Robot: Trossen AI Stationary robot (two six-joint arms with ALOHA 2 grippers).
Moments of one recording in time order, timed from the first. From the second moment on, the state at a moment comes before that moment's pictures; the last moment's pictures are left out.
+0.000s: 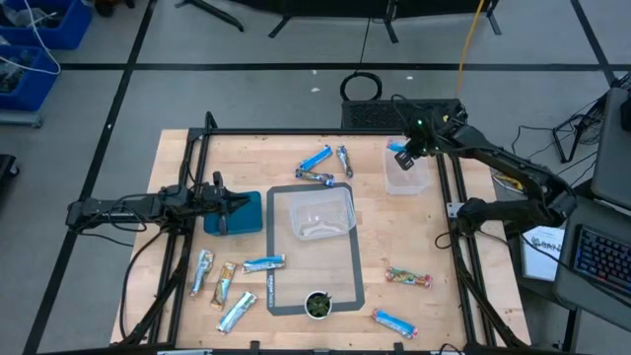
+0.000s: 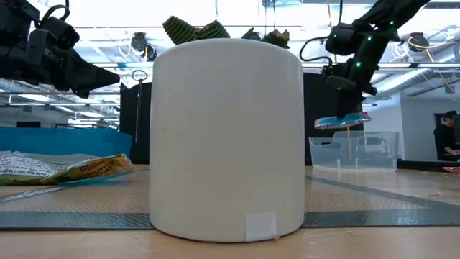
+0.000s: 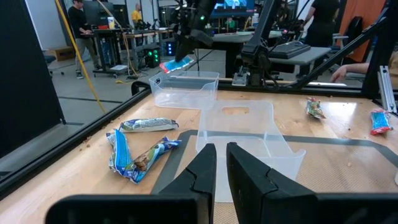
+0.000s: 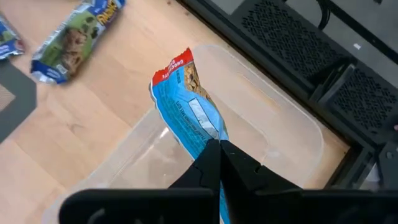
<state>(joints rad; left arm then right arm) 0.05 0.12 0.01 0.06 -0.14 0.00 -0.86 1.18 0.86 -0.69 0.08 -0.04</state>
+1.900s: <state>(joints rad) 0.05 0.12 0.01 0.06 -0.14 0.00 -0.78 1.25 0.86 -0.42 -0.56 0.04</state>
